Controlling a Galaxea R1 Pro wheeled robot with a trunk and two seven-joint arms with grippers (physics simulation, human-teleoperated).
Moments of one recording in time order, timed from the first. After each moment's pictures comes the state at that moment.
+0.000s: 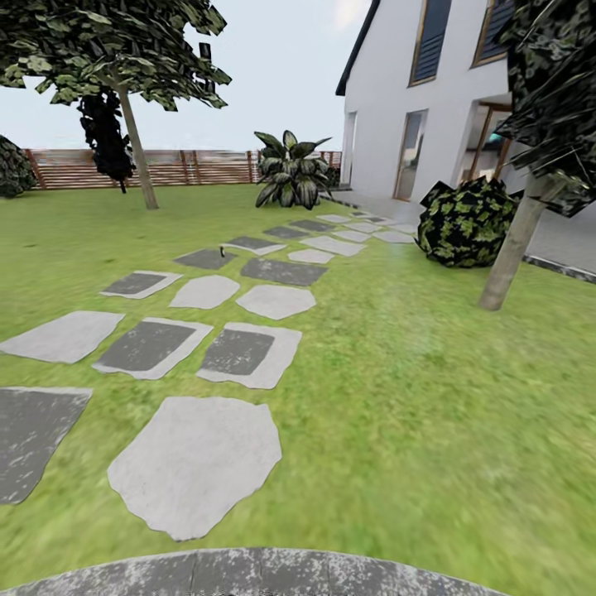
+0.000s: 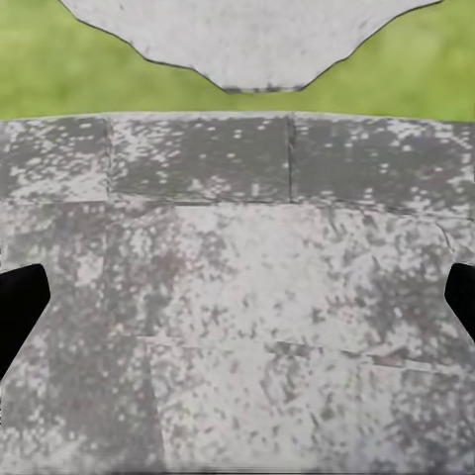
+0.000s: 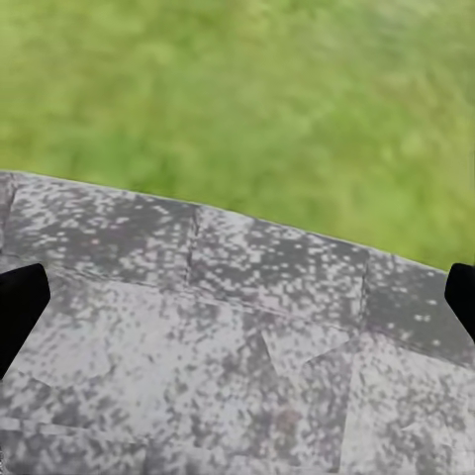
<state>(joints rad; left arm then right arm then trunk) -0.12 0.11 0.08 -0.41 0.07 -0.26 0.01 -0.04 -0.13 0.00 -0.54 0.00 -0.36 -0.01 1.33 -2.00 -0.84</state>
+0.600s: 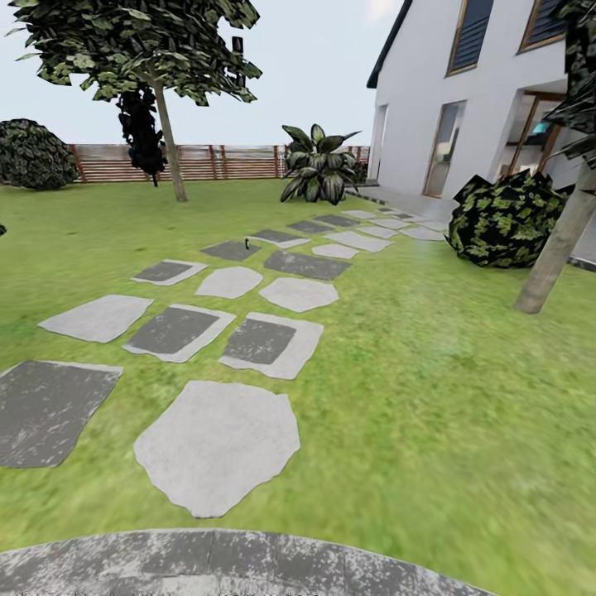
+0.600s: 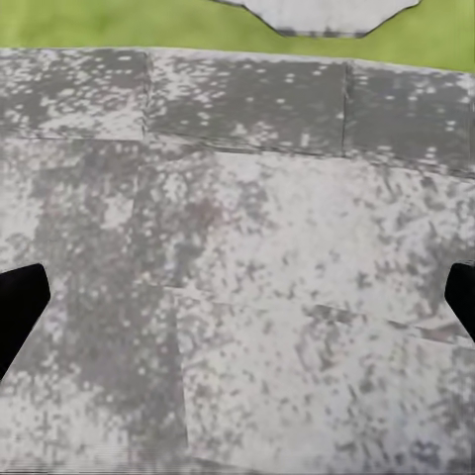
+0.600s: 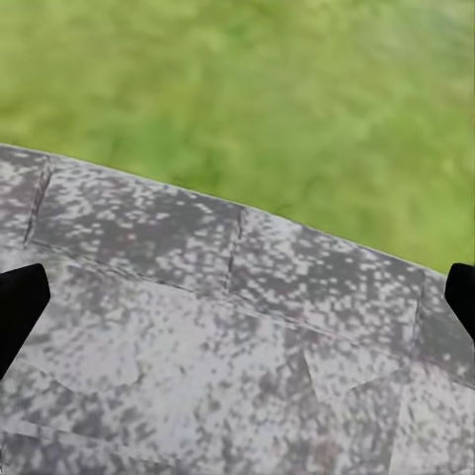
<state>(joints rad) -0.12 0.11 0.08 -0.41 0.07 -0.26 0.01 -0.04 -0.13 0.00 -0.54 0.00 -0.36 -0.01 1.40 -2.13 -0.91</state>
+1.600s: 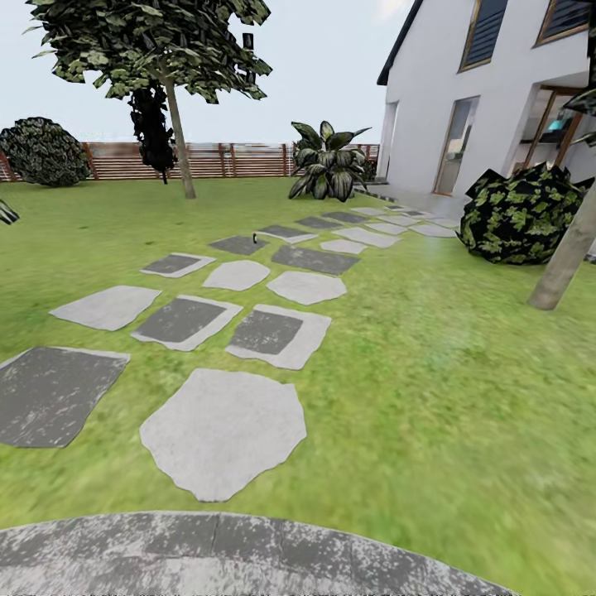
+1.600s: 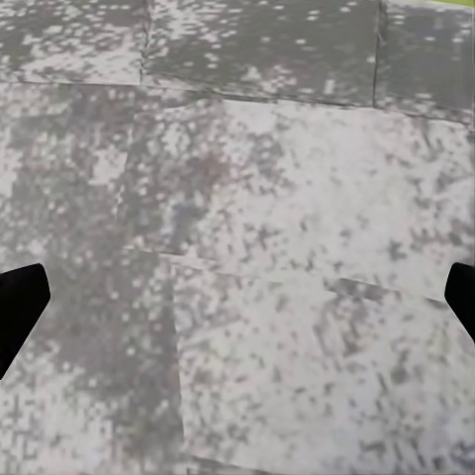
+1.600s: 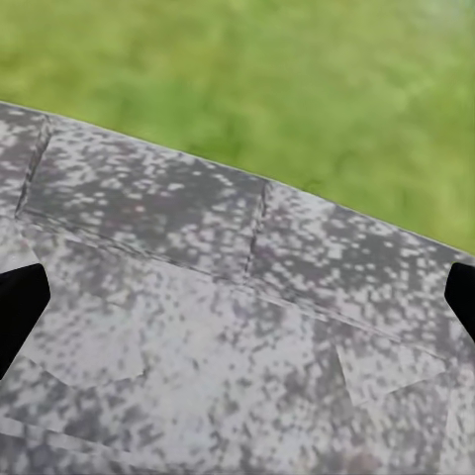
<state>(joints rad) -0.12 0.11 0.08 -0.41 0.07 -0.26 0.01 -0.04 -0.13 0.00 -0.54 0.00 -0.36 -0.01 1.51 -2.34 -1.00</state>
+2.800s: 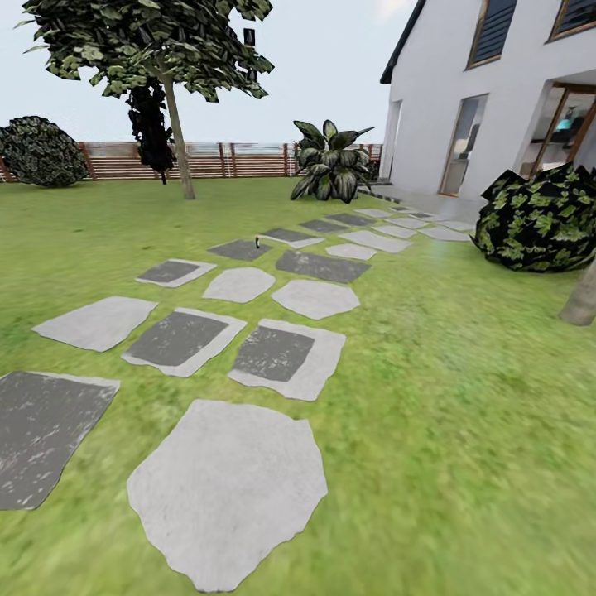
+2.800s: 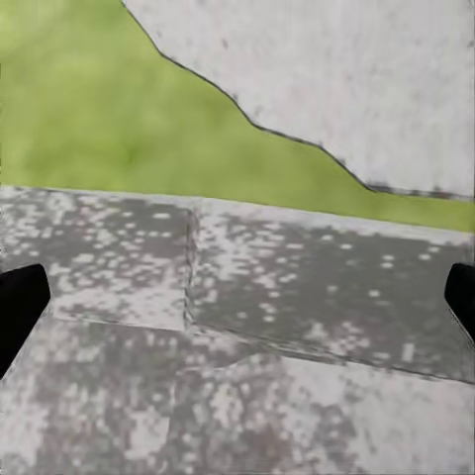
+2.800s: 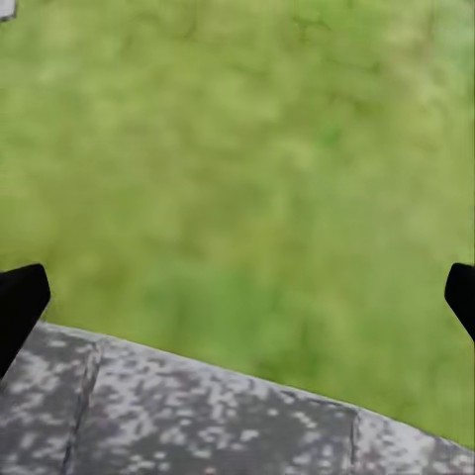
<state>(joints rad) -0.12 0.12 0.08 -0.41 0.08 -0.26 0.01 -0.04 -0.13 0.00 -0.54 0.01 -0.35 0.00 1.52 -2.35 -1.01</state>
